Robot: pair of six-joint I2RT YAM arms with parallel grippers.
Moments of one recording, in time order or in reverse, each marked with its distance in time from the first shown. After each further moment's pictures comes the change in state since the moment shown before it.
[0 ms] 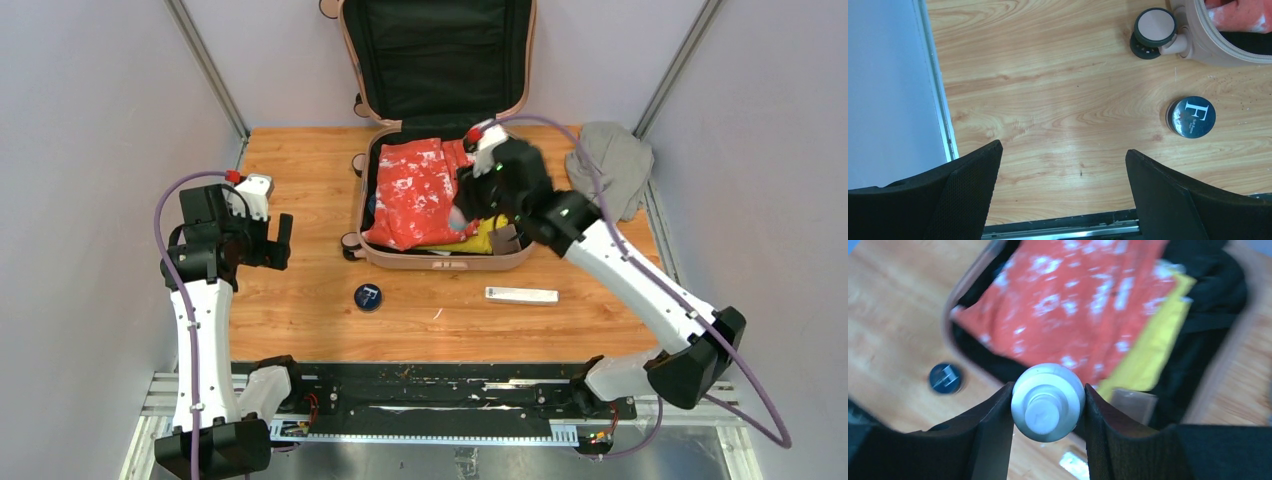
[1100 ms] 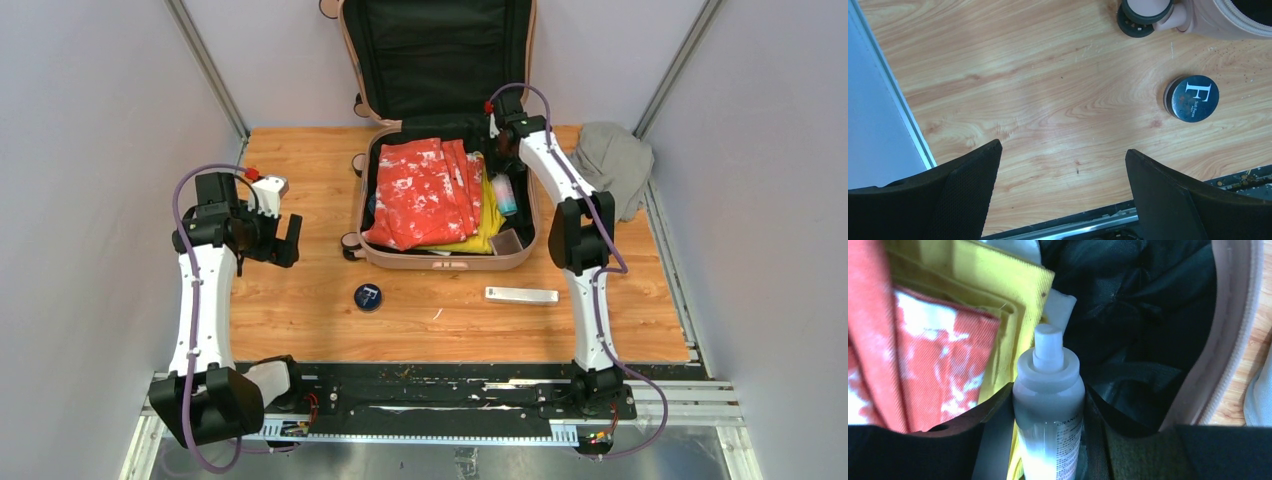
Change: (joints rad) left arm 0.000 0.182 -0.006 -0.003 0.071 0.096; right arm -0.486 0.993 0.872 -0.377 -0.053 -0.069
